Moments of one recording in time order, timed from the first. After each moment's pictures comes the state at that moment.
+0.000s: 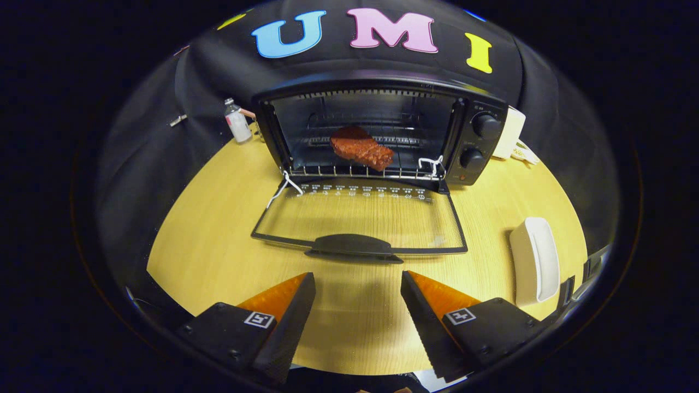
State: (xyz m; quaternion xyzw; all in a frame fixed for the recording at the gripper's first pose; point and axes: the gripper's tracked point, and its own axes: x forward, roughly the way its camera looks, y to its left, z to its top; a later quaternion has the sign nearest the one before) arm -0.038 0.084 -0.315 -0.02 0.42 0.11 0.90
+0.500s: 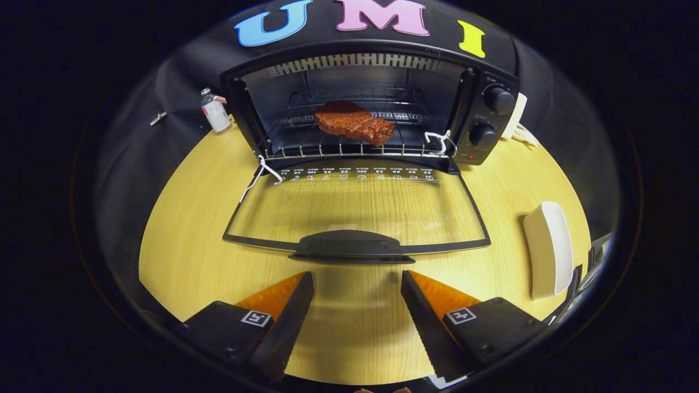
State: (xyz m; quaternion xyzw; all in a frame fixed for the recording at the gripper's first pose) arm -0.024 0.092 -0.348 -0.01 0.46 0.07 0.88
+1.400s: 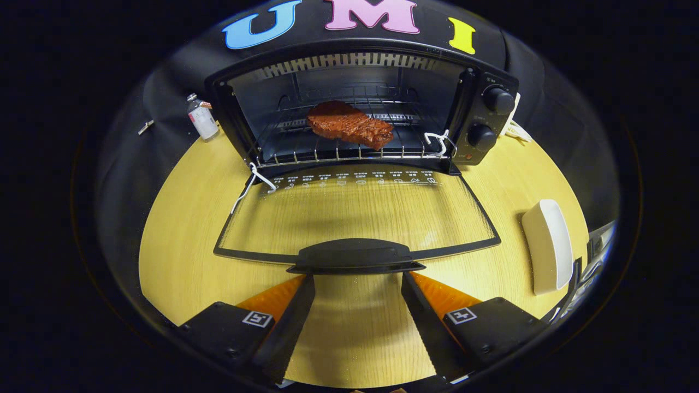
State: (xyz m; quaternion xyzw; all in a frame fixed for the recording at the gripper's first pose) arm -0.017 0.098 -0.341 0.00 0.46 0.04 0.89
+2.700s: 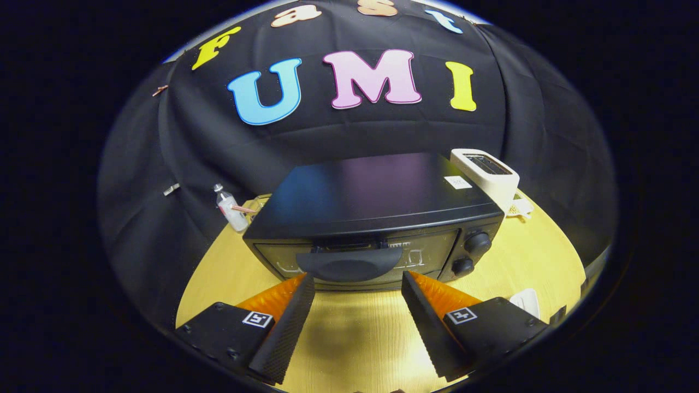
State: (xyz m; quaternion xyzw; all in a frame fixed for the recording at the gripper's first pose) arm 0.077 0.099 -0.172 0.06 0.27 0.10 0.96
